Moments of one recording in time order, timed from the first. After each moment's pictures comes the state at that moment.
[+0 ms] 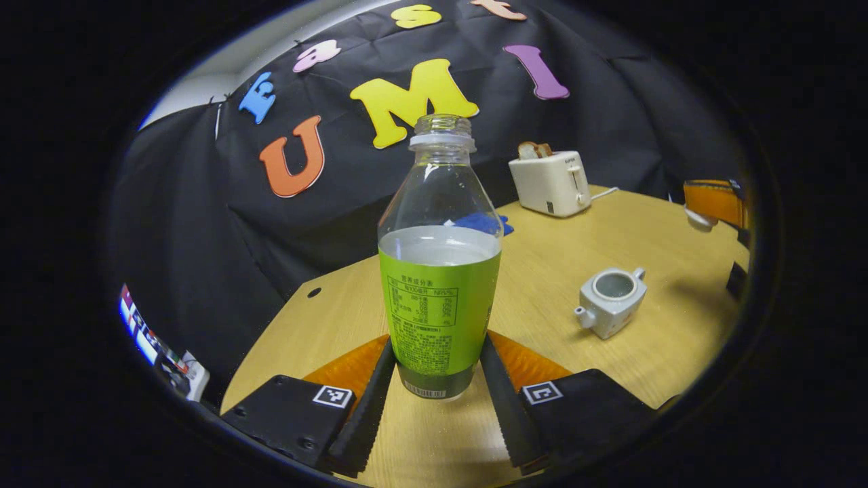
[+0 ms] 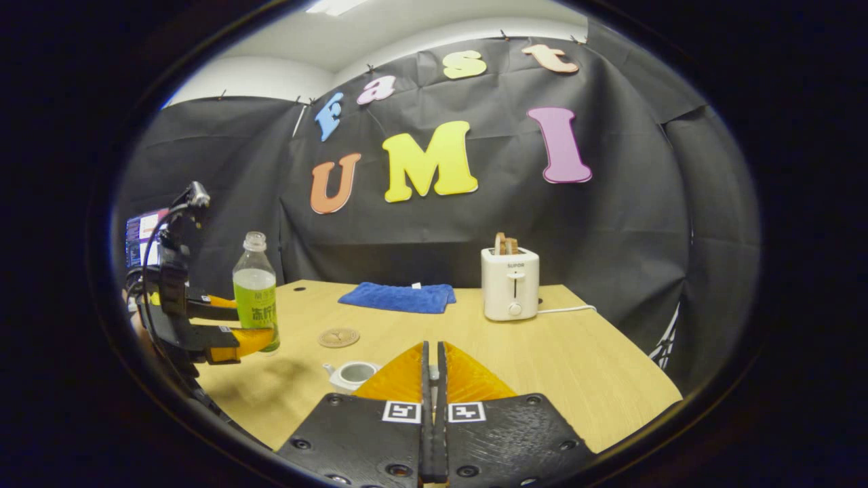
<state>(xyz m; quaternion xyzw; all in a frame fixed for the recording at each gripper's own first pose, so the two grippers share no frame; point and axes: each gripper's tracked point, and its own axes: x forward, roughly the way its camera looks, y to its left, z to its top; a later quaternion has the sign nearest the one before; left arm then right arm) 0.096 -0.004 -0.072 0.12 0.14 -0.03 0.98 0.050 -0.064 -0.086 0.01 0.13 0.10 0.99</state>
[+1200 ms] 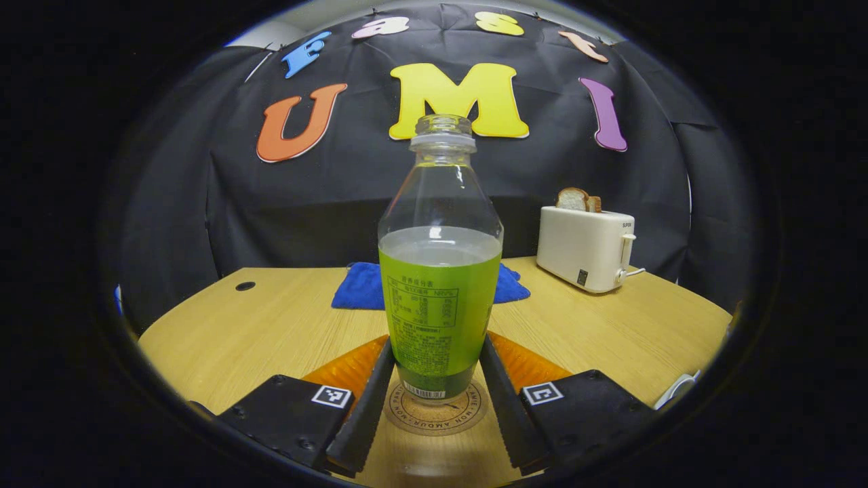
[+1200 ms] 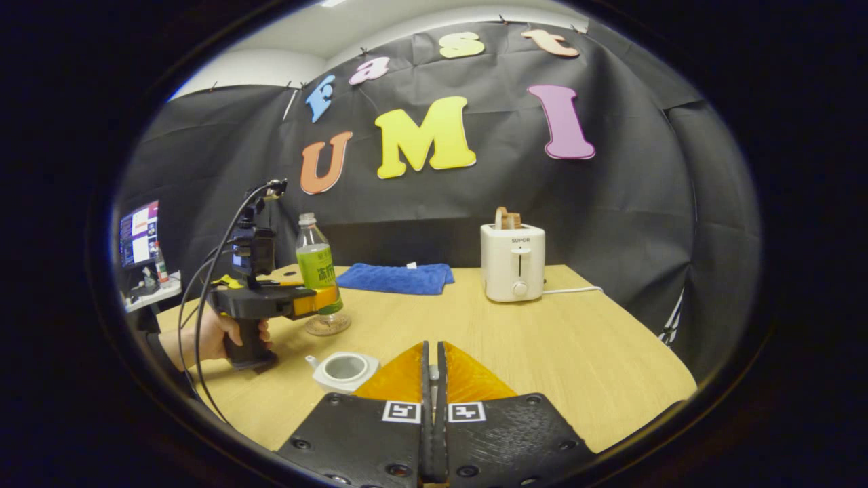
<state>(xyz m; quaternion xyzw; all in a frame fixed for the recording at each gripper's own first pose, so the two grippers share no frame) 0.256 -0.020 -0.100 -0.01 0.11 -0.07 0.99 0.075 -0.053 -0.123 0.01 0.18 0.09 0.98</state>
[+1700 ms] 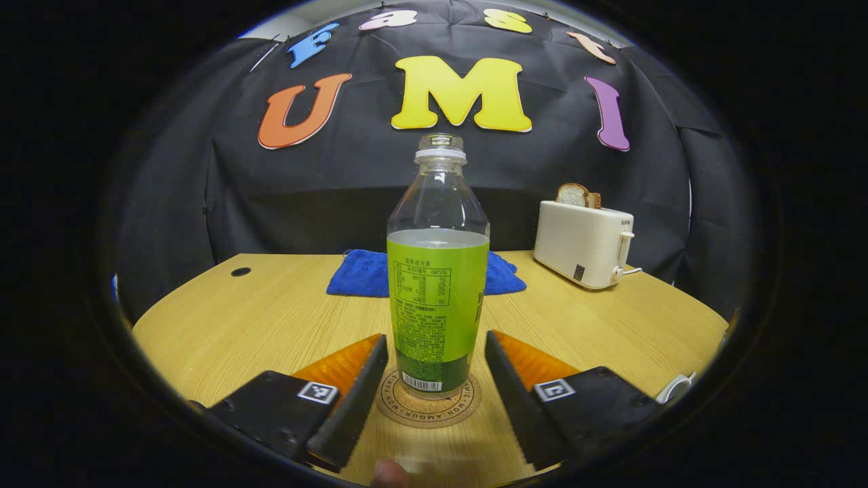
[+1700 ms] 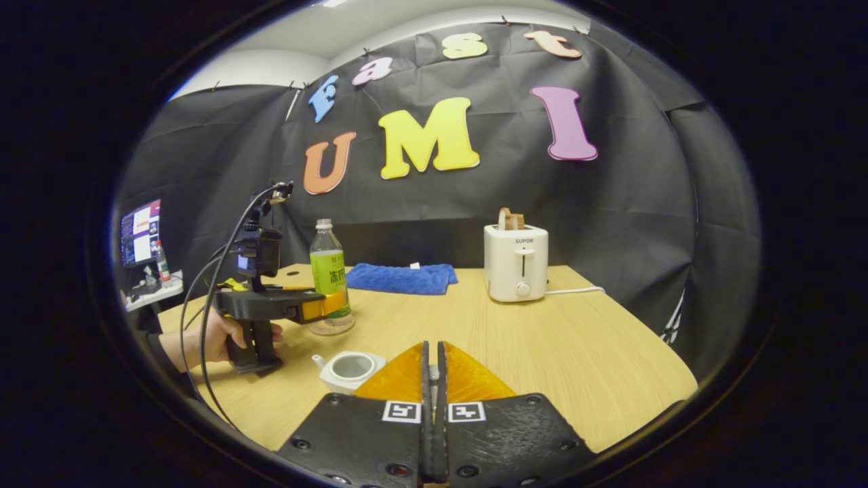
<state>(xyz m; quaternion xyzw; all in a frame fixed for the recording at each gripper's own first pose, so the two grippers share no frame) 0.247 -0.024 -0.106 -0.03 0.12 -0.07 0.99 0.071 -0.050 -0.118 0.00 0.17 0.09 0.98</state>
